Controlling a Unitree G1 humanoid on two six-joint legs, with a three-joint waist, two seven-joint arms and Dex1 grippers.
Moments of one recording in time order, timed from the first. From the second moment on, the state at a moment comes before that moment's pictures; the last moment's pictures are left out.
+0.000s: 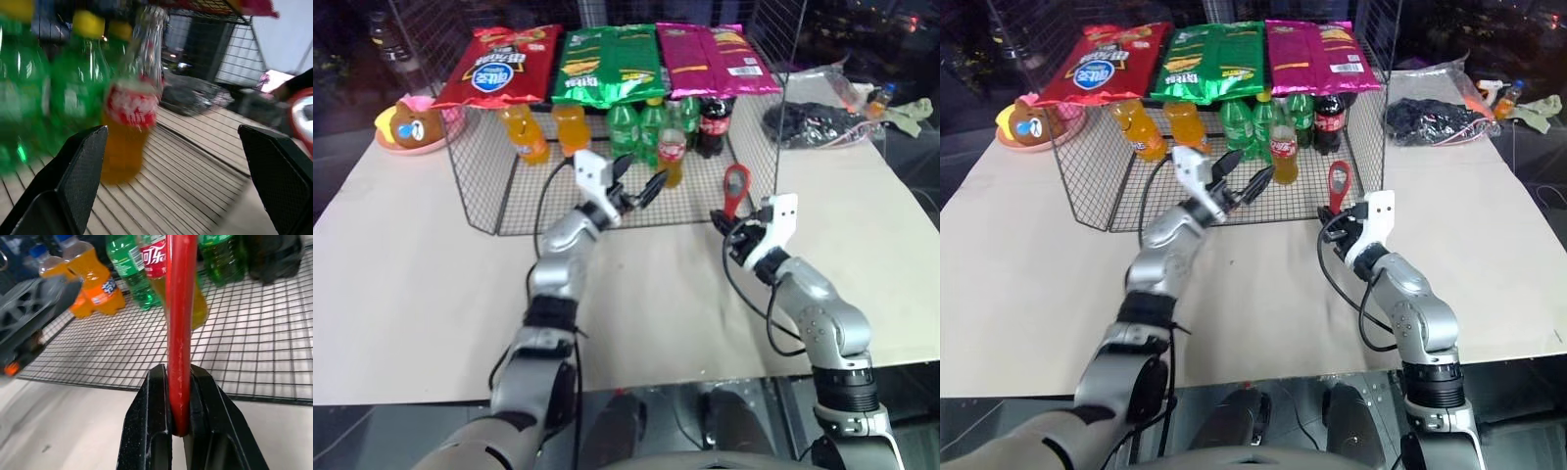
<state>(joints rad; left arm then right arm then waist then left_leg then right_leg) -0.73 0.16 0.07 0.54 -0.30 -0.10 -0.63 -0.29 -0.14 -0.03 -0.24 0.51 0.58 0.29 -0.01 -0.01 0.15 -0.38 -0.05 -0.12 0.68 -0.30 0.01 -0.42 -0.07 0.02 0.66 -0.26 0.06</state>
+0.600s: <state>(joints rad) -1.10 0.08 0.04 1.25 -0.02 -0.48 -0.36 -0.25 -0.14 0.03 -0.32 0.40 0.56 0.26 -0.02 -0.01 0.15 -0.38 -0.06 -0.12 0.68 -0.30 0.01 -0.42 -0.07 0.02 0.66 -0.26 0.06</state>
